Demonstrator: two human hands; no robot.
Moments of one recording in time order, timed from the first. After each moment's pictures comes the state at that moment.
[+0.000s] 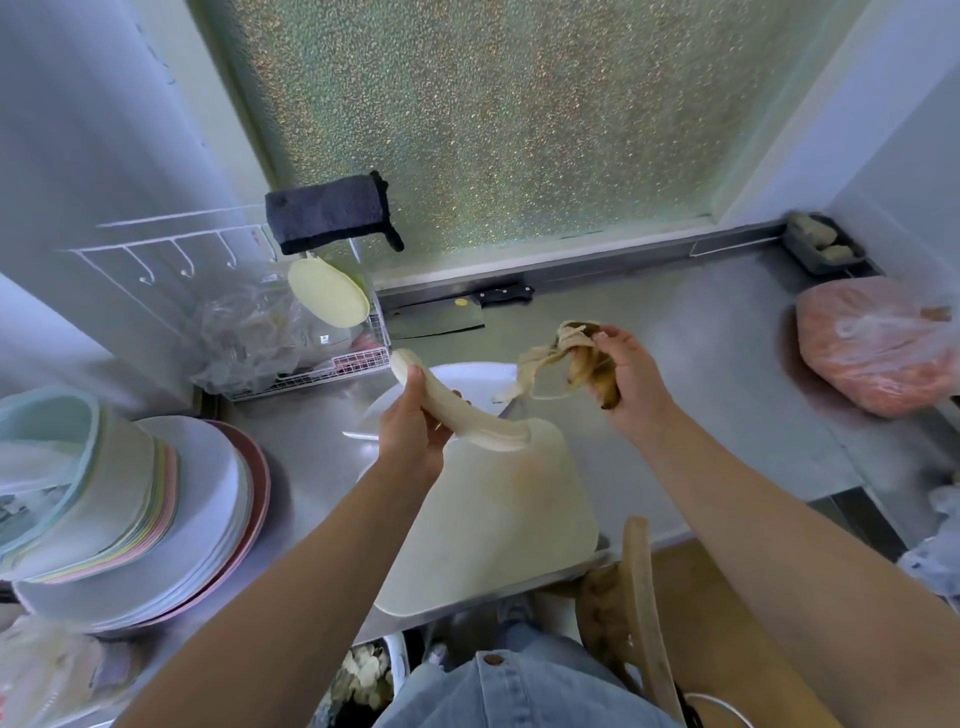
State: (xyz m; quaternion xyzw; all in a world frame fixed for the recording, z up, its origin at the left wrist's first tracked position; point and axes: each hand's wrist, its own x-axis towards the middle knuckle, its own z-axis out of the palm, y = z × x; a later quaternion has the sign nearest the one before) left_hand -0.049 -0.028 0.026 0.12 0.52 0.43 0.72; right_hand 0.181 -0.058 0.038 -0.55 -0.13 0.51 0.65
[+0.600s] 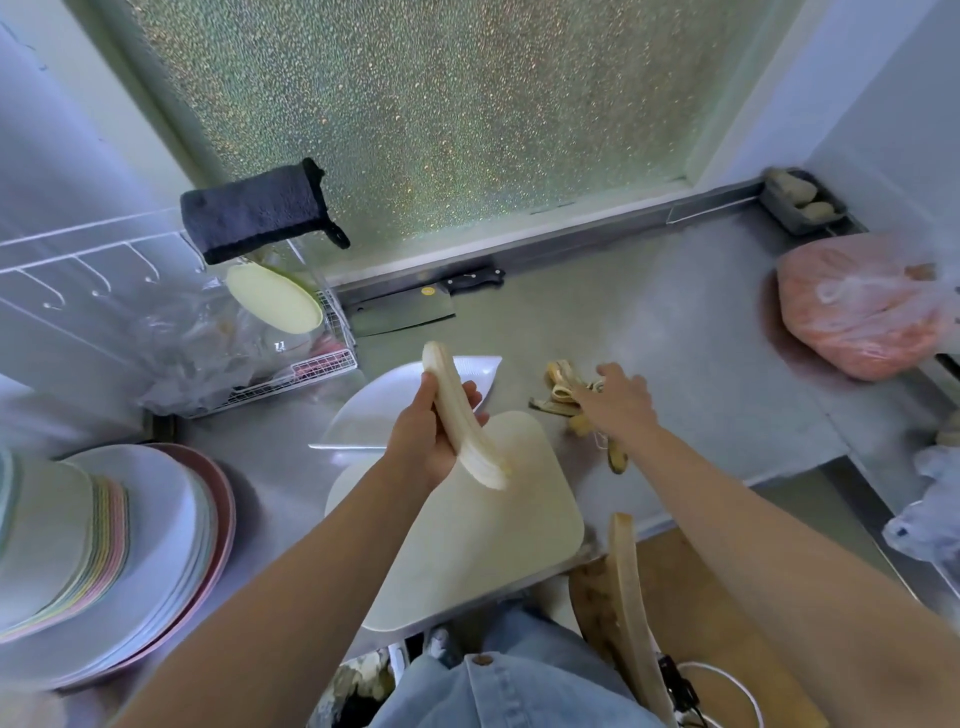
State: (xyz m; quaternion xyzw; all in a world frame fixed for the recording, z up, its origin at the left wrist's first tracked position) left_hand -0.008 -0.021 0.008 0.13 0.48 0.33 0.80; right_hand 0.205 -0.077 -0.005 -0.89 -0.30 0.30 0.15
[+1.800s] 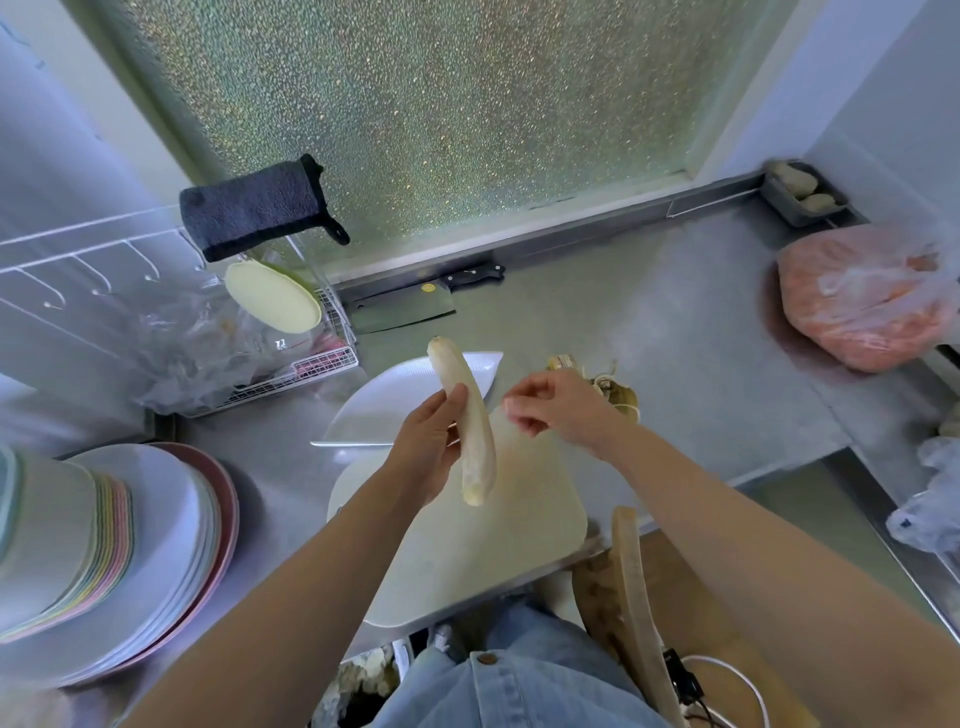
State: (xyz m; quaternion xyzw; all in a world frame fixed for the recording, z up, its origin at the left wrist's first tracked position) left_hand -0.021 -0.034 0.003 0.32 0.48 0.25 0.78; right_hand 0.155 -0.078 0.032 -0.64 -0.39 0.55 0.36
